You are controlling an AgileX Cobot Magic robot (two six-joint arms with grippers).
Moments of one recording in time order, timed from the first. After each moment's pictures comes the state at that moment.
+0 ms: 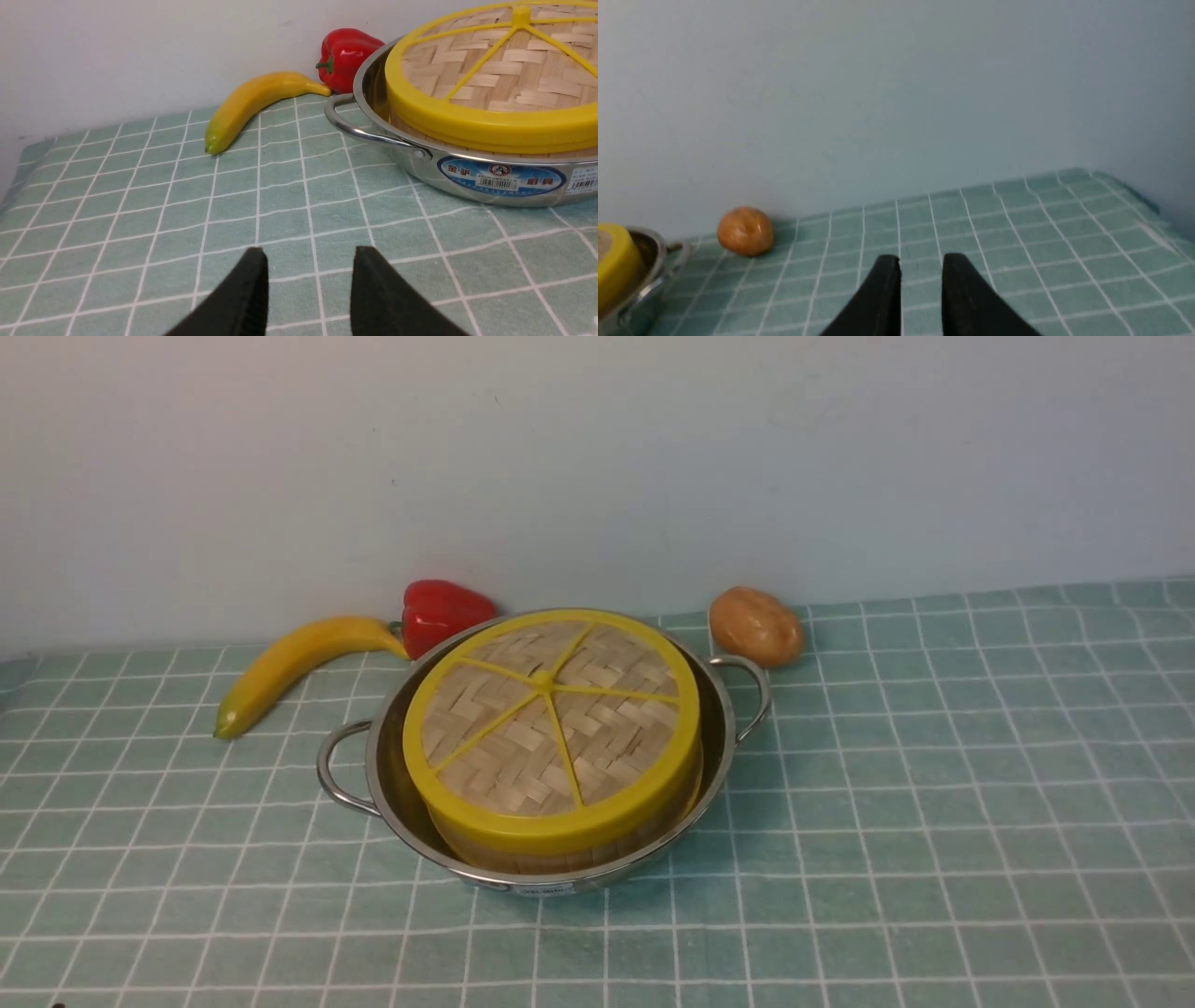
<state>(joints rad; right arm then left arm) 0.01 0.00 -0.04 -0.39 0.32 0.65 -0.07 0.00 0.01 0.07 0.34 0.07</state>
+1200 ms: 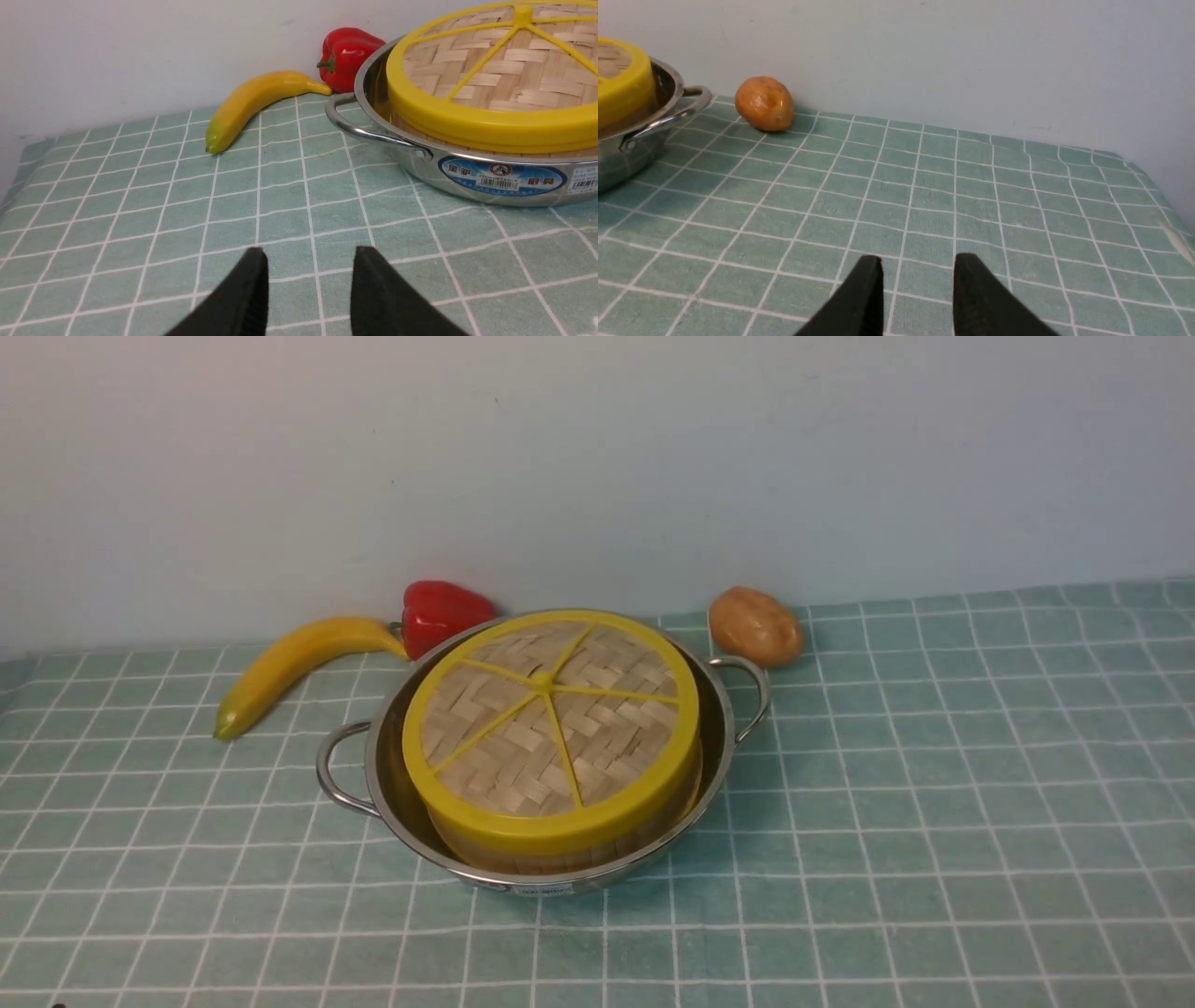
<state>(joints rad) 0.01 0.00 0.01 0.13 0.33 -0.16 -0.07 0.00 0.01 0.07 0.34 0.07</state>
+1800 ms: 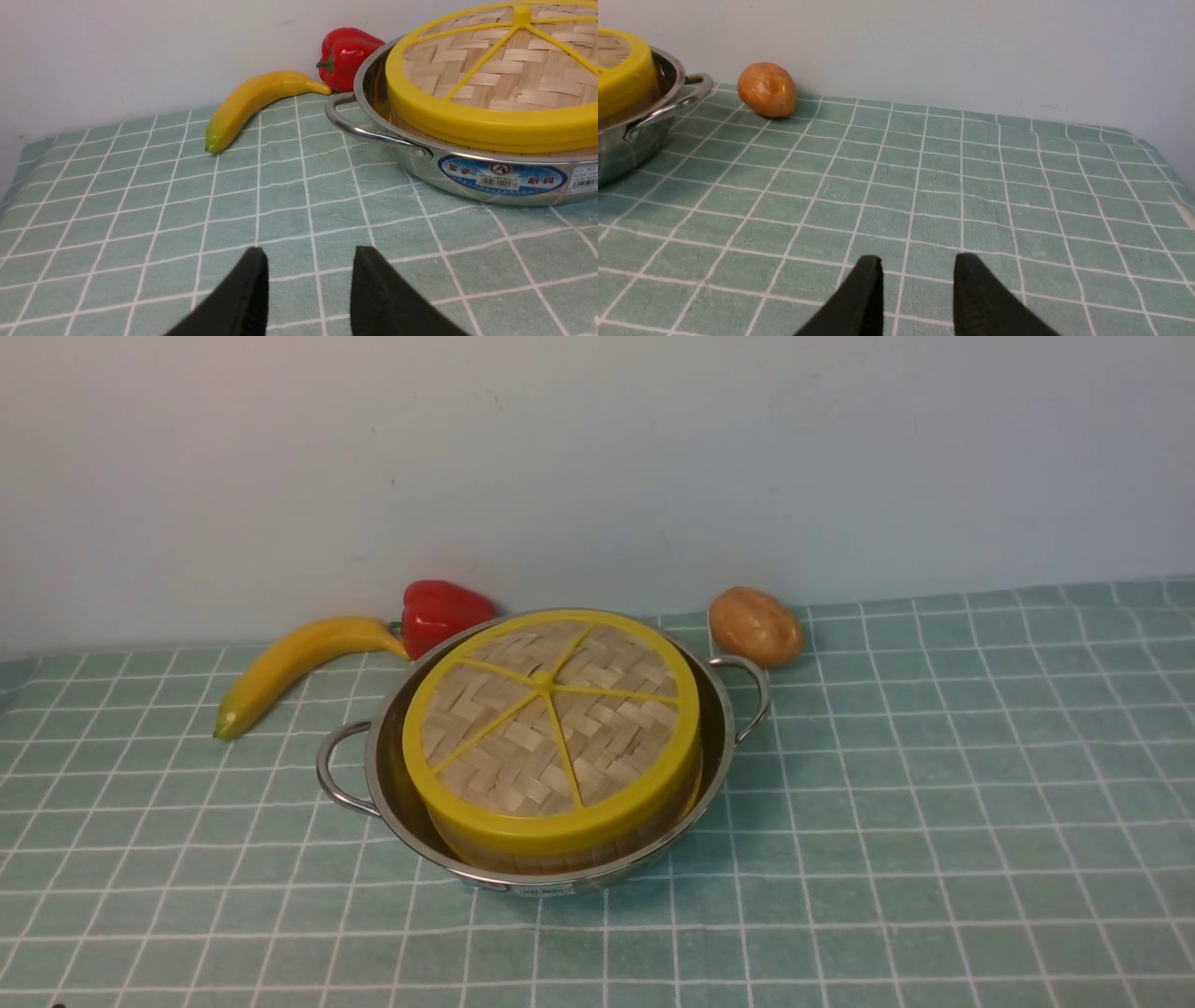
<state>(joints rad) 0.01 0.00 0.01 0.13 0.36 -0.12 -0.07 0.00 0.01 0.07 0.34 0.07</state>
